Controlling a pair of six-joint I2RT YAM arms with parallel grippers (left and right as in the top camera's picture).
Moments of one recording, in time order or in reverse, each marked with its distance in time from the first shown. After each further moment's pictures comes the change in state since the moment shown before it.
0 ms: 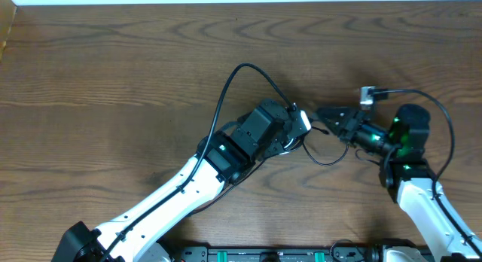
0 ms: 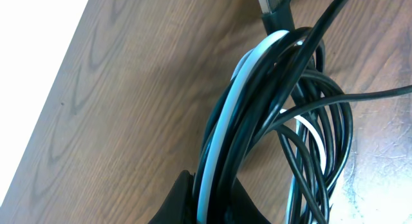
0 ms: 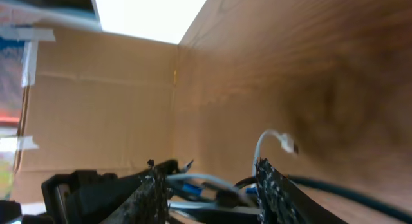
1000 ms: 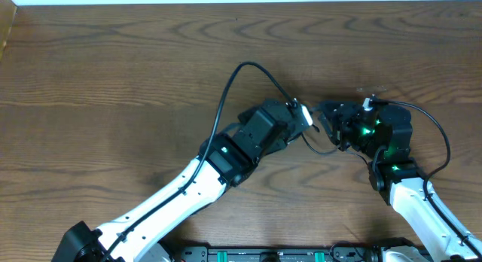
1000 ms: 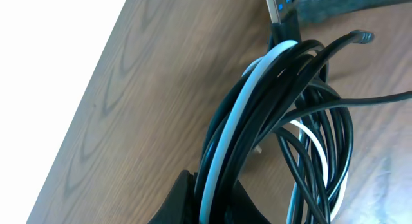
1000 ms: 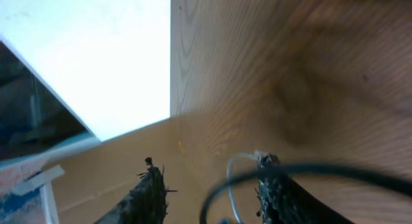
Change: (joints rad) left arm -0.032 0.000 -0.005 0.066 -0.104 0.000; right arm 0.112 0.000 0.002 -0.051 0.414 0.497
